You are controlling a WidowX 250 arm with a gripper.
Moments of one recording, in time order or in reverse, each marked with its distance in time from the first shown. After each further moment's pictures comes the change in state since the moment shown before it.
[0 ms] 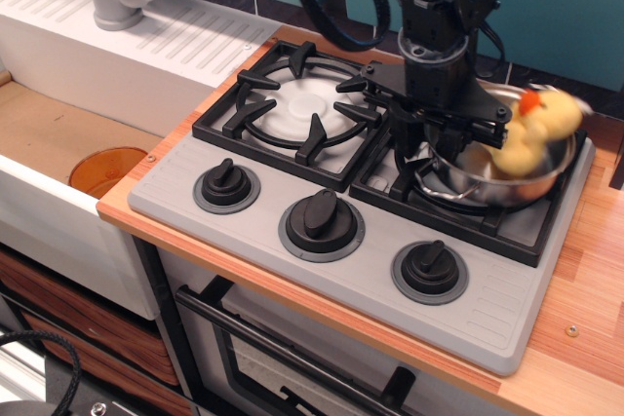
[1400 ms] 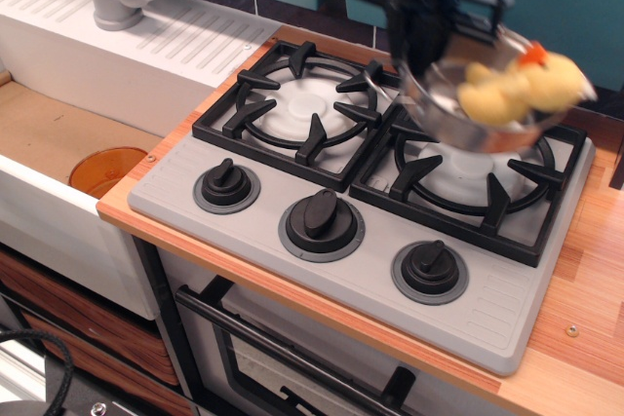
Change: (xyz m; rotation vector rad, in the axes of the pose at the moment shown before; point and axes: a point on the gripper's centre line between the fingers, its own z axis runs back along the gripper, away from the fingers) arm 0.022 0.030 0.073 0.011 0.154 -0.061
